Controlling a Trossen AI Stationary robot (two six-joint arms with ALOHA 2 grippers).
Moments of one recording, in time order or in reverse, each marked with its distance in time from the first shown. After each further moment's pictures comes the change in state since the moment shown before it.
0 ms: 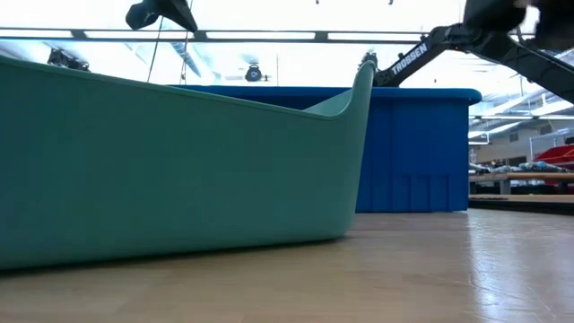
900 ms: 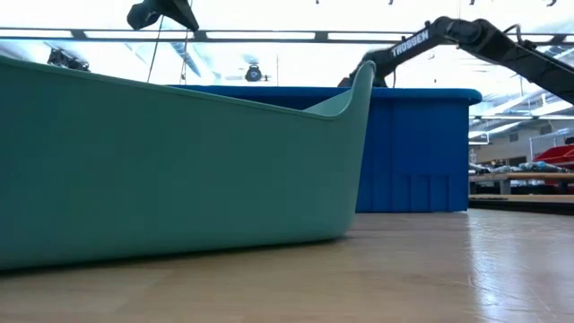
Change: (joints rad) left arm 0.000 0.000 -0.001 0.011 0.009 -0.003; right arm 0.016 0.005 0.248 -0.044 -0.057 -0.176
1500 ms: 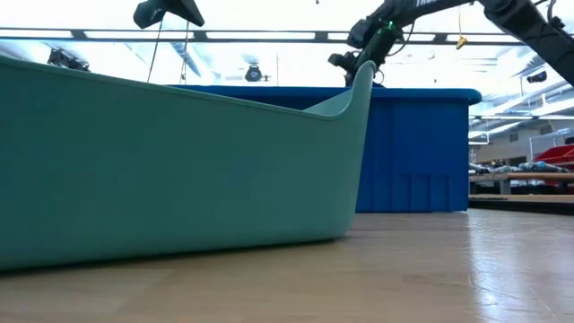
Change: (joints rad) left arm 0.000 0.000 0.000 0.051 0.025 0.032; right arm 0.019 -0.210 0.096 -0.072 -0.107 -0.058
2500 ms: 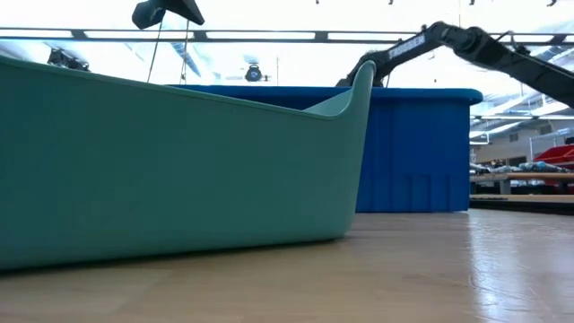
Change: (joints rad) left arm 0.000 0.000 0.000 -0.006 0.036 -0.057; right arm -0.028 0.260 -0.006 0.016 -0.028 -0.196
